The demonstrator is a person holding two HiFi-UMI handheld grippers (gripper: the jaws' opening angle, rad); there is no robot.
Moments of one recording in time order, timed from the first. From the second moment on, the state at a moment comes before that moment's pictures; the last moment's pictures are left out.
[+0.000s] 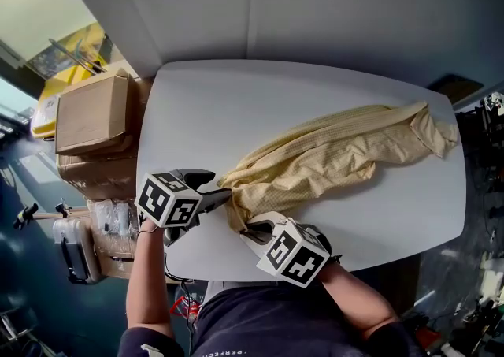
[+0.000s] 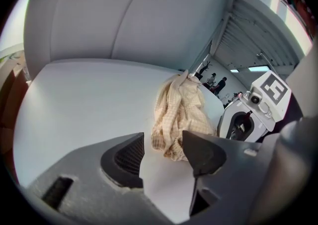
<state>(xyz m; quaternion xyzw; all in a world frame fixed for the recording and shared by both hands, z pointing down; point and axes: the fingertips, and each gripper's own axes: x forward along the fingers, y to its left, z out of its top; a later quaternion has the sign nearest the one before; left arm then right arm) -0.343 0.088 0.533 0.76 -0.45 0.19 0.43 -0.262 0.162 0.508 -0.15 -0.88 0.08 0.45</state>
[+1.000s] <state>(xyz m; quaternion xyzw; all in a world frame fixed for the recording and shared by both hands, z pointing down) -0.372 0.203 0.492 0.72 -0.47 0.26 0.45 -0.299 0.264 0.464 -0.28 -0.87 0.07 0.39</state>
